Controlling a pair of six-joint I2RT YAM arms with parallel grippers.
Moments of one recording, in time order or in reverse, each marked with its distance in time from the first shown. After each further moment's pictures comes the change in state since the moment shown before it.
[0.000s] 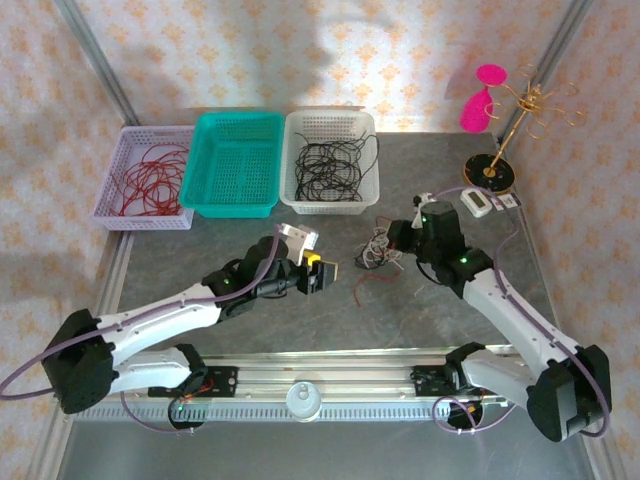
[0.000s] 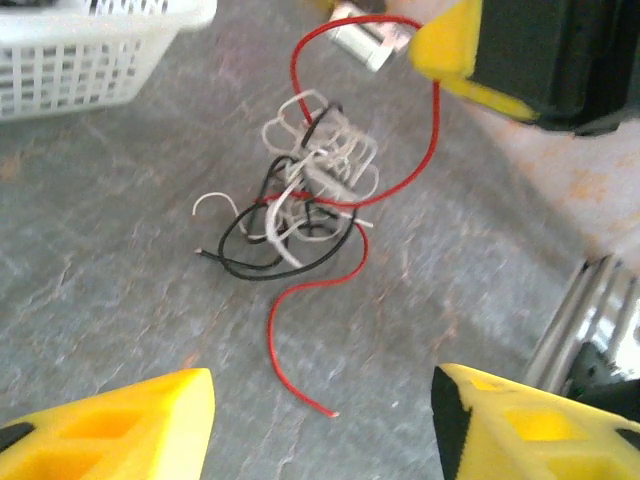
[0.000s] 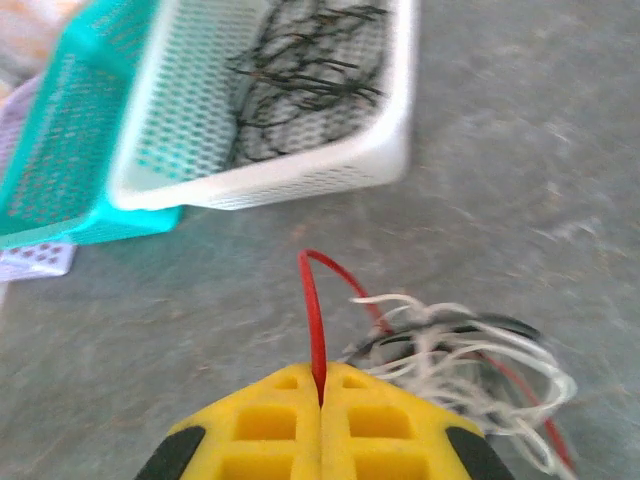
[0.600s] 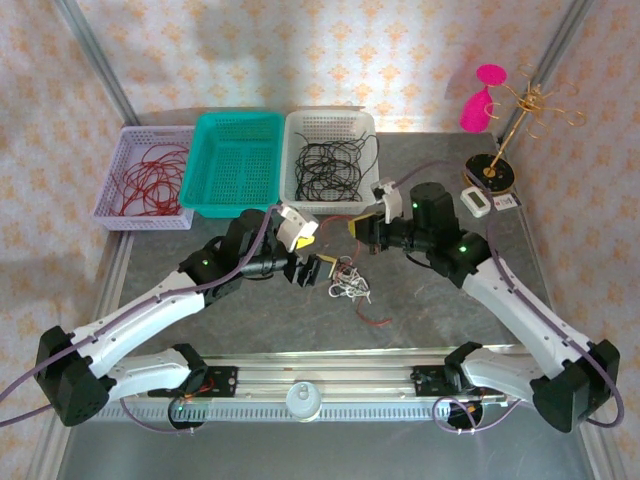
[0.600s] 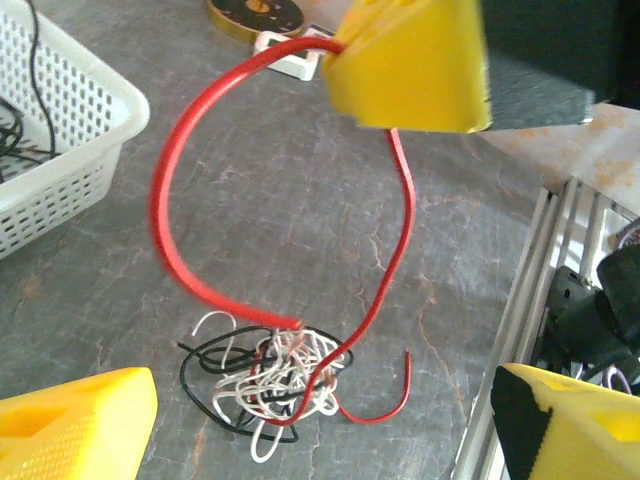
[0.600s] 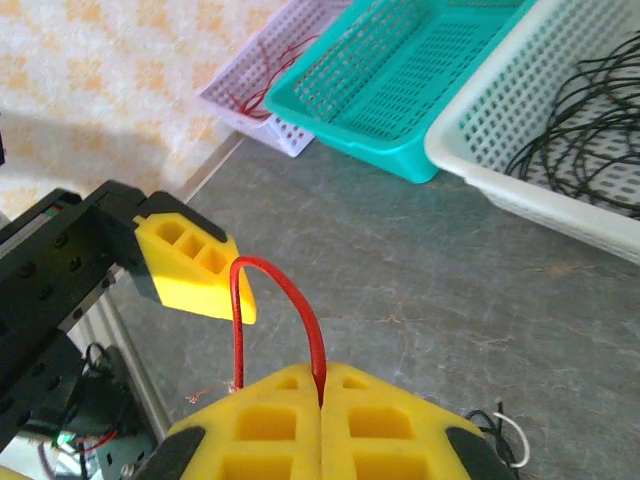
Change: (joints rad) left arm 0.116 -0.042 0.200 -0.280 0.228 0.340; right arm 0.121 0.056 0.219 -0.066 -0.375 -0.319
